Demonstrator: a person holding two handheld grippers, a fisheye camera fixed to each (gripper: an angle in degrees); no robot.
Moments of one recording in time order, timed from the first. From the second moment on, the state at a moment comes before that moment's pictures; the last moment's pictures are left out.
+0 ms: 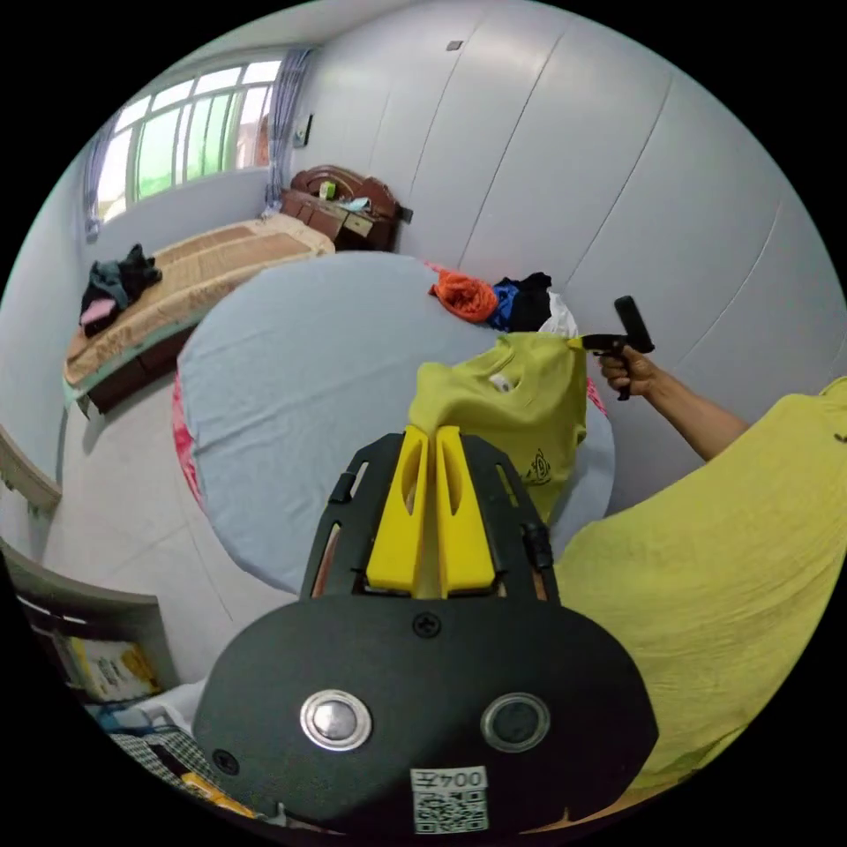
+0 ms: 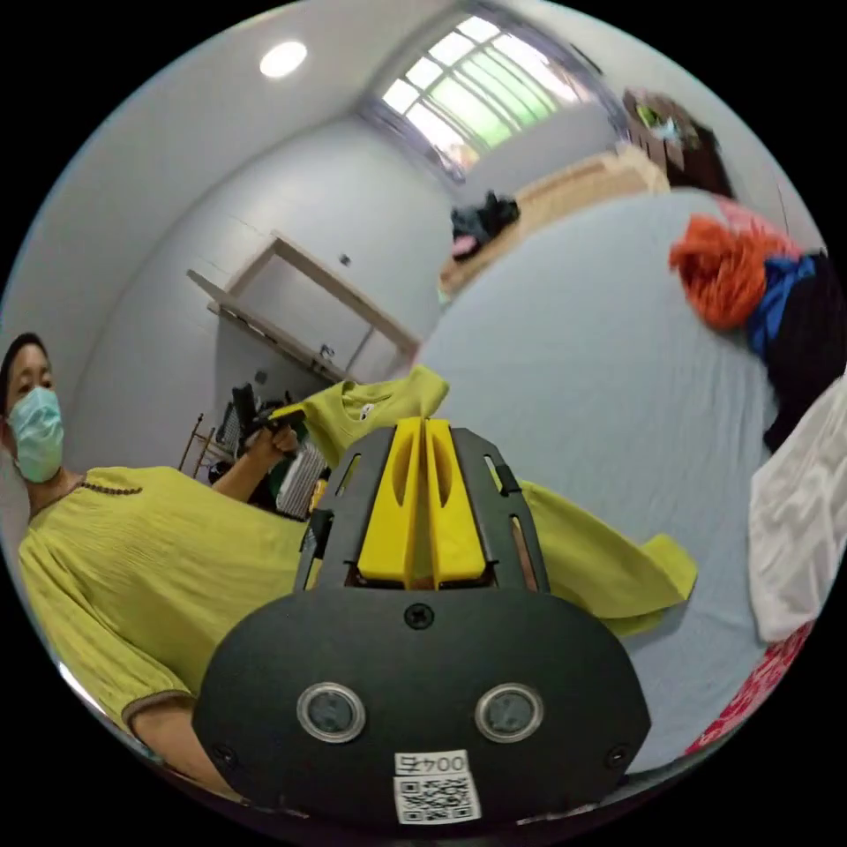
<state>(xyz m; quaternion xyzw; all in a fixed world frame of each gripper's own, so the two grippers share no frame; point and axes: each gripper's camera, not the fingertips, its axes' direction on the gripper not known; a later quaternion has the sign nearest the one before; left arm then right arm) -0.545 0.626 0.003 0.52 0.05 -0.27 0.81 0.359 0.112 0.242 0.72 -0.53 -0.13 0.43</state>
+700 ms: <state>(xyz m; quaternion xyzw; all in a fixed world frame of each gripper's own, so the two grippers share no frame) -0.342 0.817 -0.289 0.72 -0.31 -0.24 0.57 0.337 0.705 0.117 0.96 -0.05 0.10 0.26</state>
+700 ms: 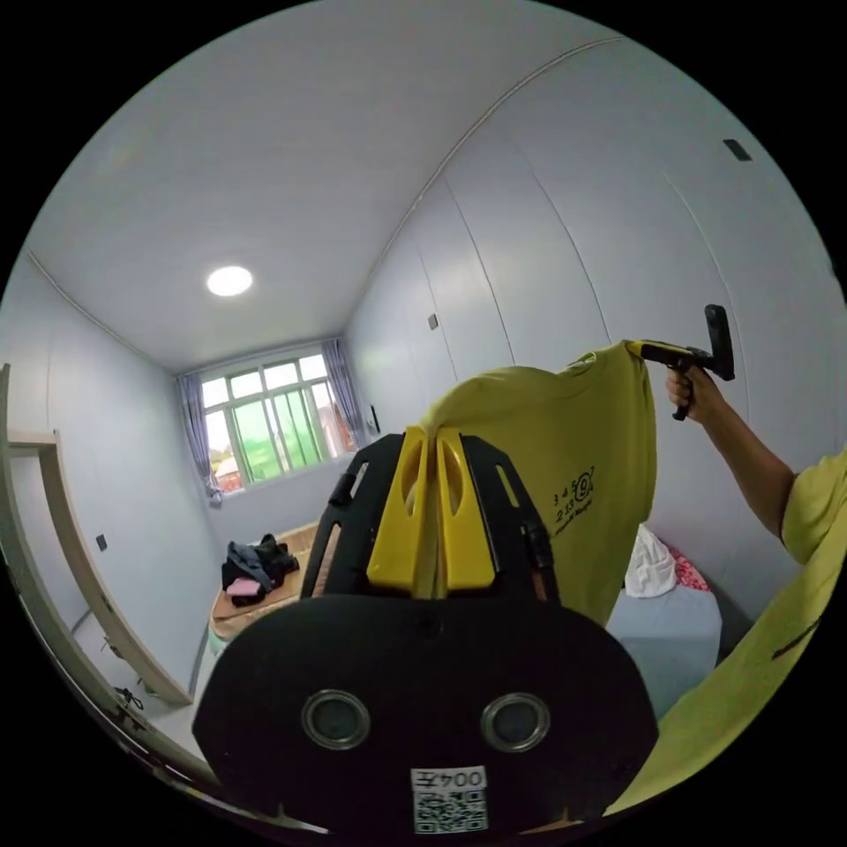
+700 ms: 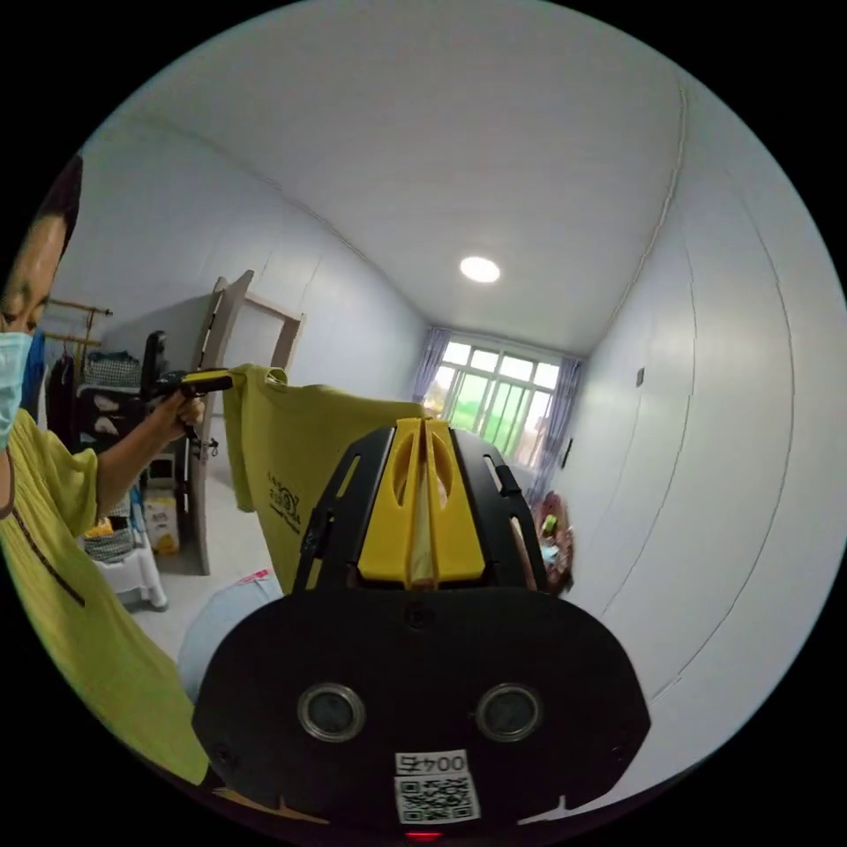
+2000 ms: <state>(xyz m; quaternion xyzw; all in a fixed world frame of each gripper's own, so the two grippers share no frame) -0.734 0.521 -0.181 0.50 -0.23 -0.30 0.78 0.418 0.194 -0.082 0.78 -0.16 0.25 0.55</state>
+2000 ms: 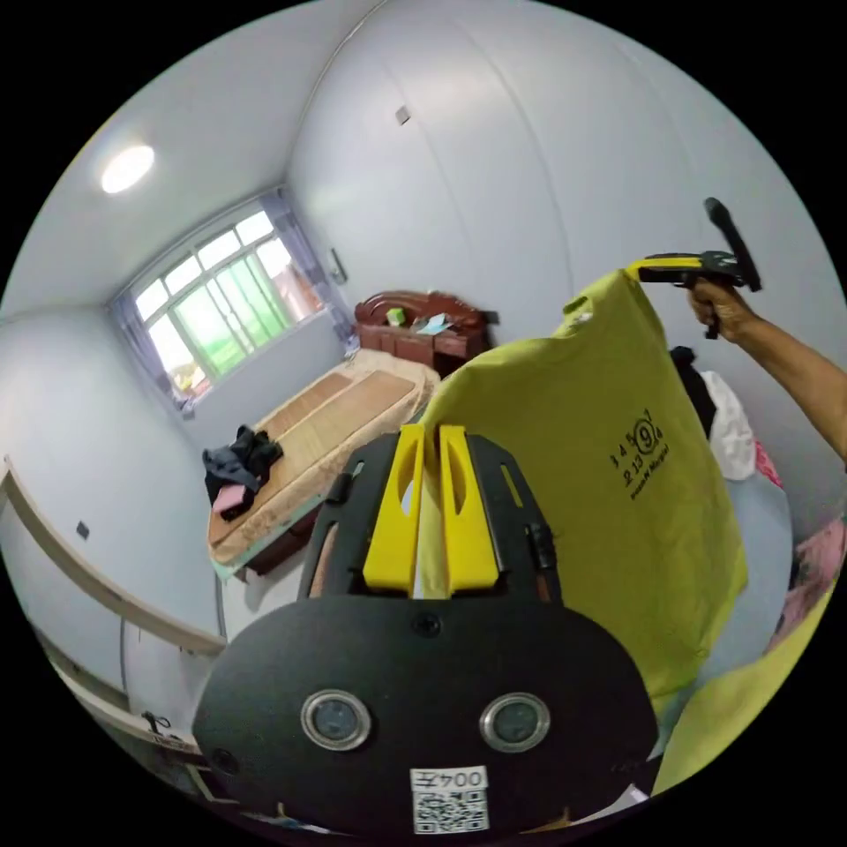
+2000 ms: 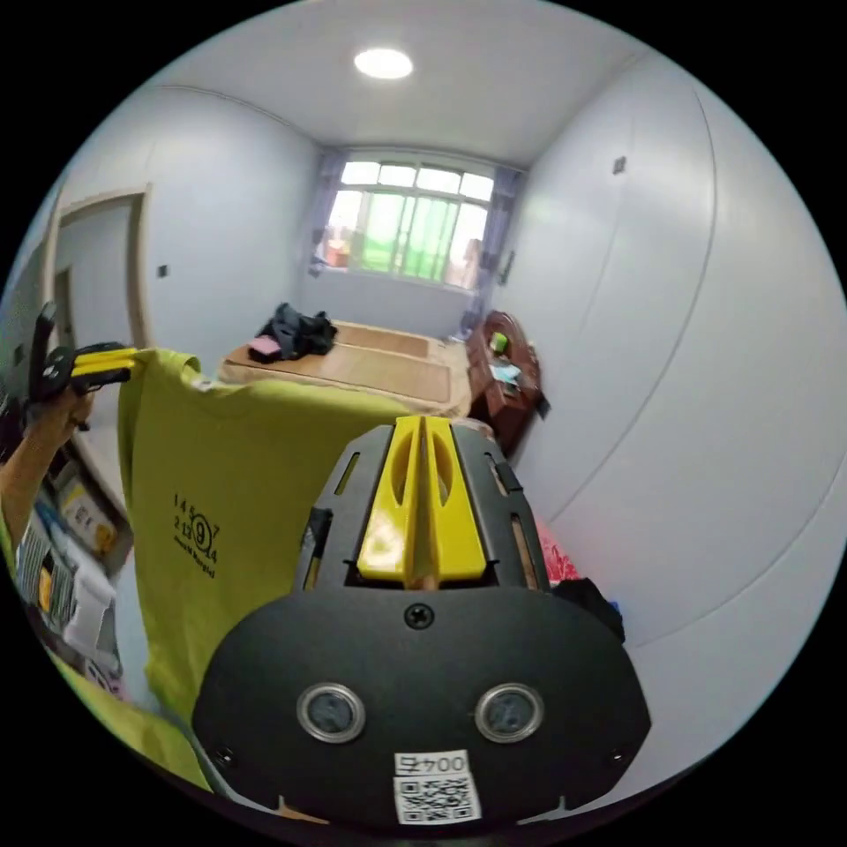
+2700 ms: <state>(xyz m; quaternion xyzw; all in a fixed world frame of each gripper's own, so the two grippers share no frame) -0.664 0.536 0.179 0.34 0.11 -0.28 0.89 0.088 -0.017 0.237 0.46 -0.44 0.01 0.77</state>
